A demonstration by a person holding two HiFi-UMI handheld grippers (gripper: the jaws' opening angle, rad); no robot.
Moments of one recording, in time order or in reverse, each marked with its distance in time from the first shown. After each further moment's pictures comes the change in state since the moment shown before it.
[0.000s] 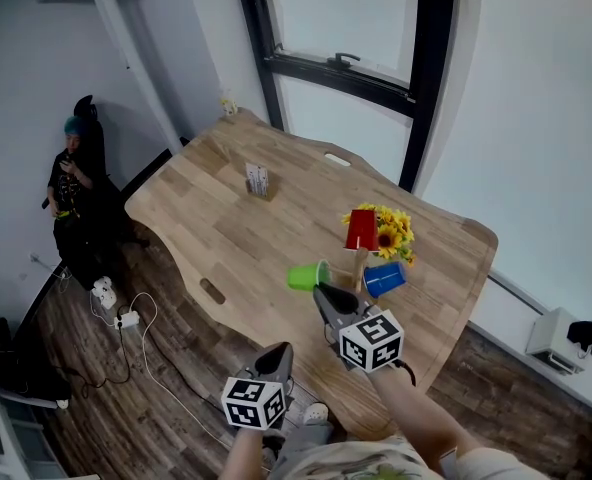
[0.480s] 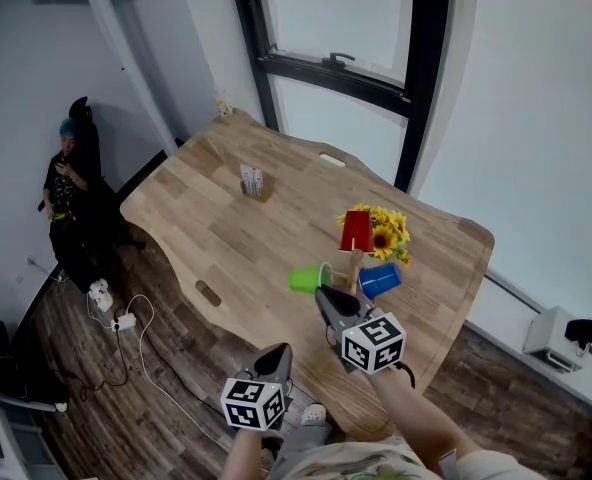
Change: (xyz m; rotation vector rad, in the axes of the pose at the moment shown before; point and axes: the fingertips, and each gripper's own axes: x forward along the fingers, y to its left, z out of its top) left arm 0.007 -0.003 -0.001 0.002 0.008 -0.010; right arm -0.009 -0.012 -0.003 0.047 -0.007 -0.024
